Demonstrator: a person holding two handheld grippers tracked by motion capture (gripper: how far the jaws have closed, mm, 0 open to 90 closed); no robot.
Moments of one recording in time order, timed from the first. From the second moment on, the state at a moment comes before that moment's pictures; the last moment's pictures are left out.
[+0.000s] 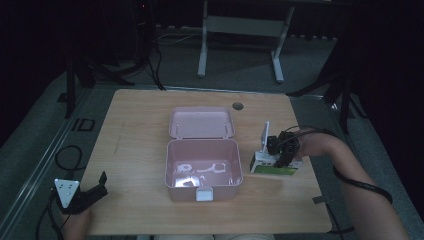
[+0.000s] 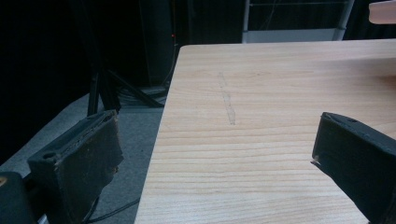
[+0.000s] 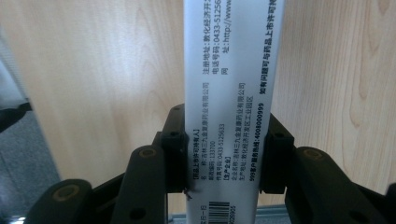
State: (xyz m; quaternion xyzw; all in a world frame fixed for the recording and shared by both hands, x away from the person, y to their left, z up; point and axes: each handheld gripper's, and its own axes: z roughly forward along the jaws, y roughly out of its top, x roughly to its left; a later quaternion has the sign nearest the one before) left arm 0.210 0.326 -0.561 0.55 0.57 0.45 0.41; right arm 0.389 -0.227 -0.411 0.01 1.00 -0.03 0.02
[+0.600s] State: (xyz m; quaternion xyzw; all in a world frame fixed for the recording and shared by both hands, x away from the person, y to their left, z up) left arm 0.210 0.326 -0.561 0.55 0.57 0.45 0.41; right arm 0.364 -0.225 -0.346 0.01 1.00 -0.04 0.03
